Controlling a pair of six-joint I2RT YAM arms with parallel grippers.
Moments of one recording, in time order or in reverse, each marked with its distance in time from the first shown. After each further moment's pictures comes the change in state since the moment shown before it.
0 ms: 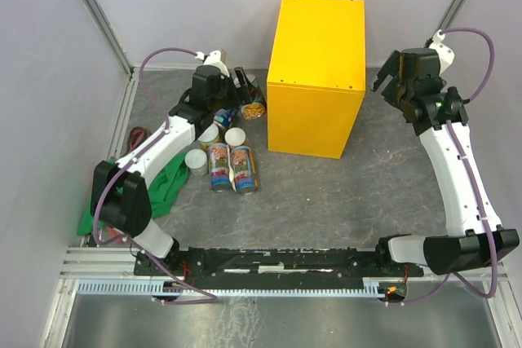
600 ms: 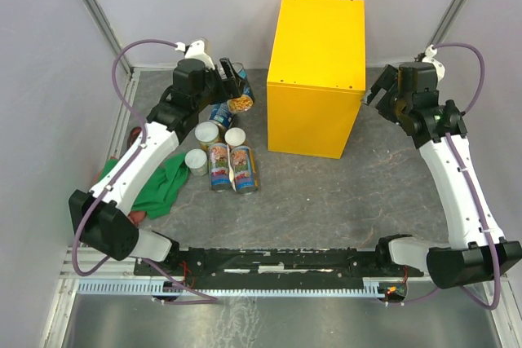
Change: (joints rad) left arm -0.002 -0.188 0.049 -0.167 -0.094 0.023; right arm 0.009 -0.090 -0.138 0.002 -0.141 0.026
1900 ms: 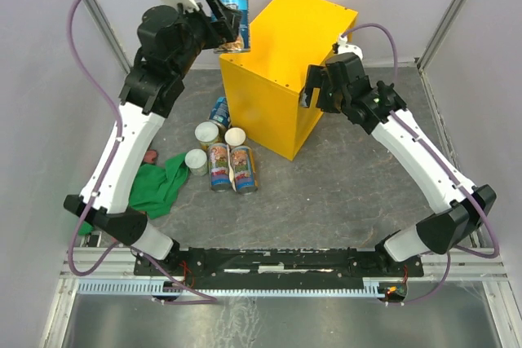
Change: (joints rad) left arm -0.036 0.095 0.637 -0.155 -0.052 0.099; right arm 0.387 0.248 0.168 0.067 0.056 -0.107
